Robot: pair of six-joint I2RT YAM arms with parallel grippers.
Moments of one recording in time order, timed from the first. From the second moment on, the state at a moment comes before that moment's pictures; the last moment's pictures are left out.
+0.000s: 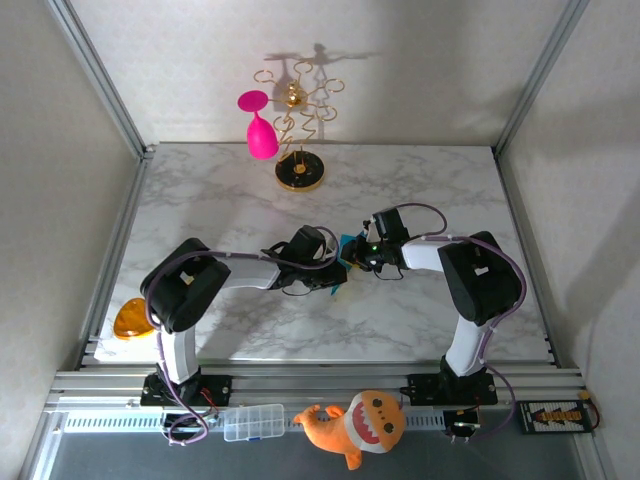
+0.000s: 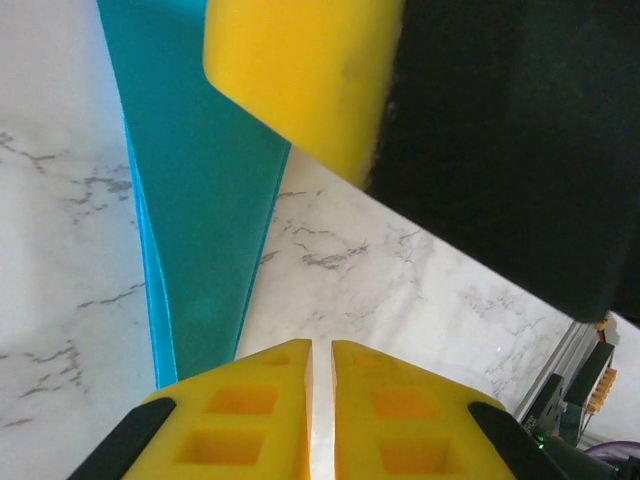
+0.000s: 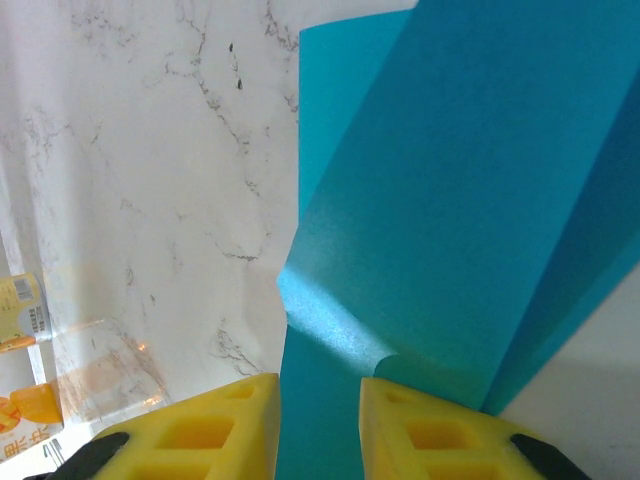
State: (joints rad) left arm -0.74 1.89 0.96 0.12 0.43 -0.90; right arm 0.44 1.83 0.87 0.02 -0.53 0.74
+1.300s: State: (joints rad) left arm -0.77 1.90 0.88 0.23 0.38 -0.90; right arm 0.44 1.83 0.88 0.02 -0.52 0.75
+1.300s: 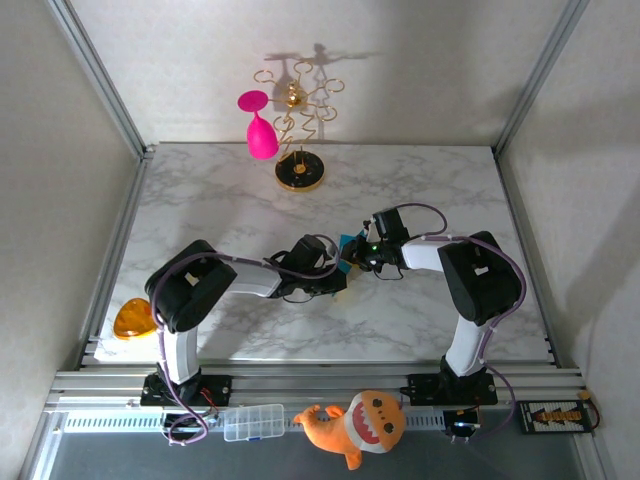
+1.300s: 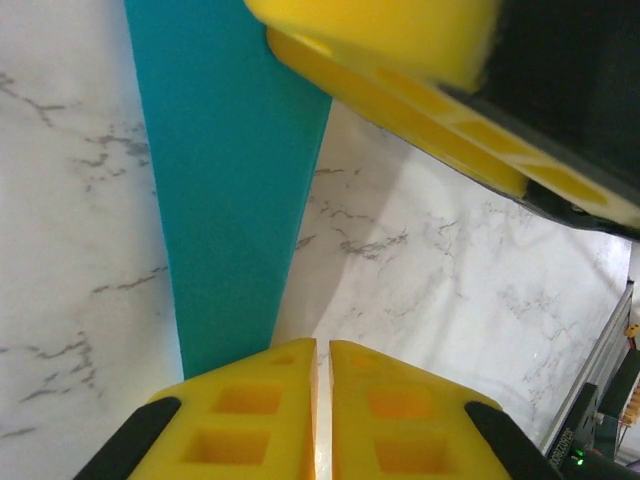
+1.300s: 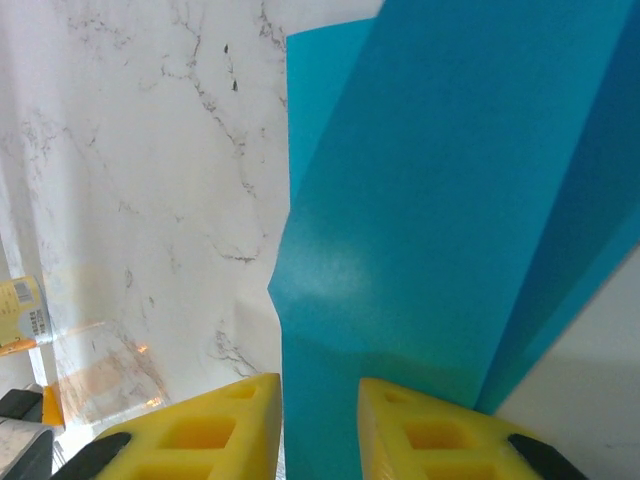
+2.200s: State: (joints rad) left arm -0.83 1.76 0.86 -0.06 0.27 -0.75; right arm 0.44 1.84 0.90 -0.03 -0.52 0.78
